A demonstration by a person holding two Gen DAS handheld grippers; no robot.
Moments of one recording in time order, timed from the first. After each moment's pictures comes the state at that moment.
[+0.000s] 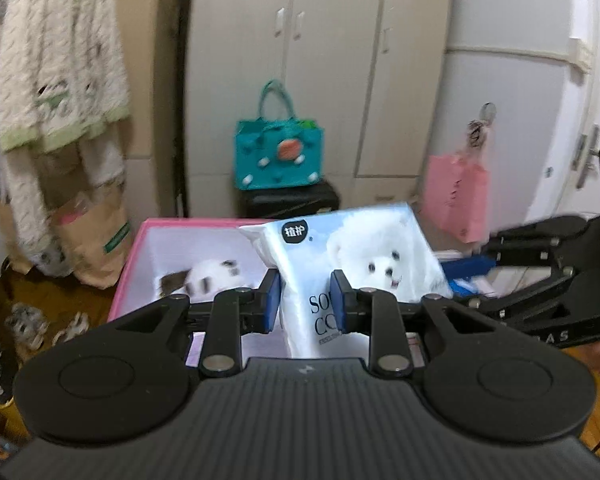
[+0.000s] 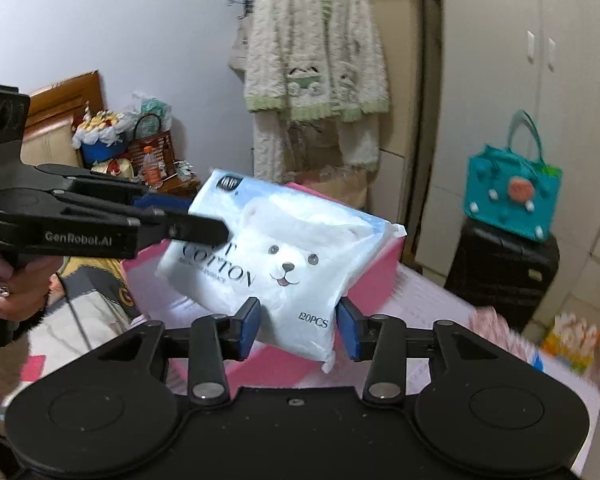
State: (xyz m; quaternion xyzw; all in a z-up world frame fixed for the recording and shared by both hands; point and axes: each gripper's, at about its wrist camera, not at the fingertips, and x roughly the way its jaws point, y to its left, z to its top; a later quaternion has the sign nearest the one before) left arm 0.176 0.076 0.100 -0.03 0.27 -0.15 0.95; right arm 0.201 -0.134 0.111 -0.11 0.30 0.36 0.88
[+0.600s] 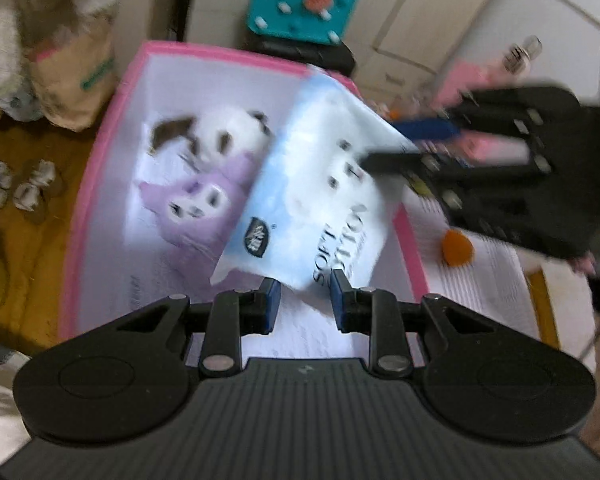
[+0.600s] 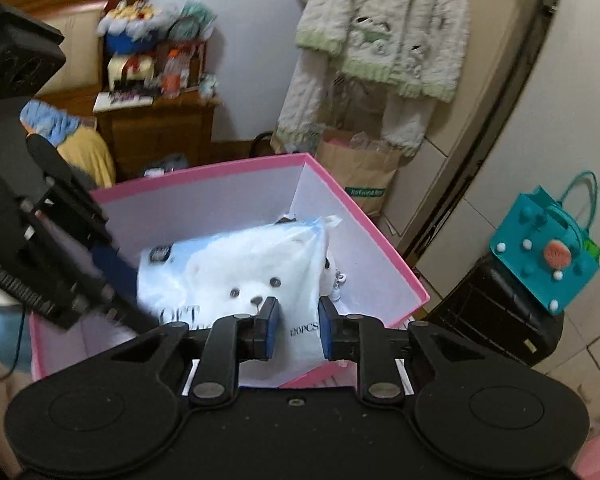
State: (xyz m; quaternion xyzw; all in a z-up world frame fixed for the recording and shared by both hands) left arm 0.264 0.118 0.024 -0.12 0.49 -0.18 0.84; right arm 0.292 -0.053 0.083 -0.28 0.32 0.40 0.81
